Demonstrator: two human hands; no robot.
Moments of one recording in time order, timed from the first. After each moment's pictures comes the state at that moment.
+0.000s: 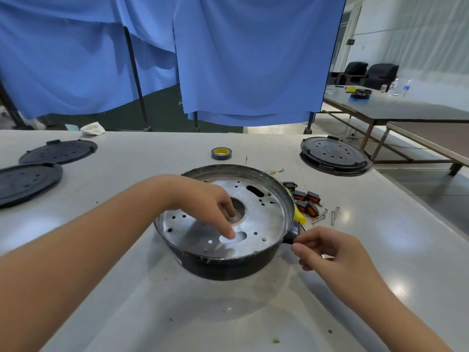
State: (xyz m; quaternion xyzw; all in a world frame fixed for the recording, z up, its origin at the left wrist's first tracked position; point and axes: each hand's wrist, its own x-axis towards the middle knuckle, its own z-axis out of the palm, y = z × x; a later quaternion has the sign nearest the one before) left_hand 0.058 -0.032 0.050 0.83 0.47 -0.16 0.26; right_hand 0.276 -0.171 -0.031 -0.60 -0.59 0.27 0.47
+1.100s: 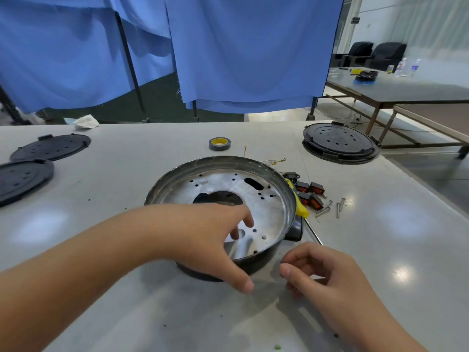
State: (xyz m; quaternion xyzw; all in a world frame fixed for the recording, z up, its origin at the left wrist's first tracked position) left_hand 0.063 -0.094 0.045 0.88 0.43 -0.13 0.19; right_hand 0.255 -0.187 -0.037 -0.59 -0.56 0.37 0.45
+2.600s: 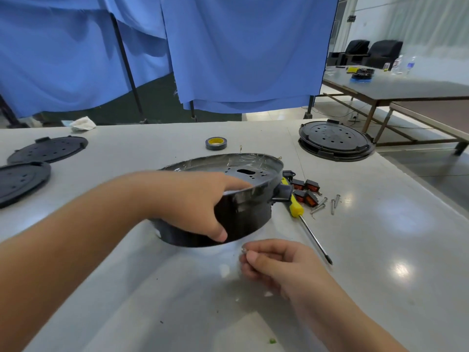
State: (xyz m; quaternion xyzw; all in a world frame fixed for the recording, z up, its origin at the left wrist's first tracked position) left_hand 0.064 -0.069 0.069 0.90 0.40 -0.07 0.17; right_hand 0.218 -0.166 -0.035 -0.49 -0.31 0.64 0.51
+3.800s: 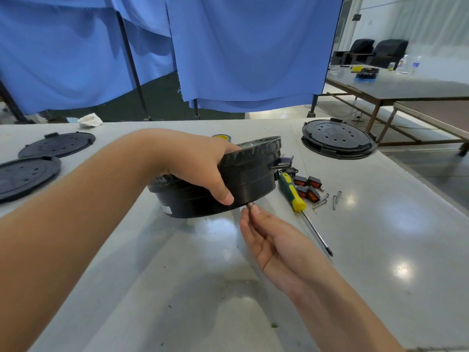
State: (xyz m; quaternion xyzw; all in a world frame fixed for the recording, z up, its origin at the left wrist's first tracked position) left_hand 0.062 -0.049 0.099 0.86 0.45 -0.05 0.24; right_hand 0.199 -0.150 -0.014 -0.29 -0.12 0.74 0.60
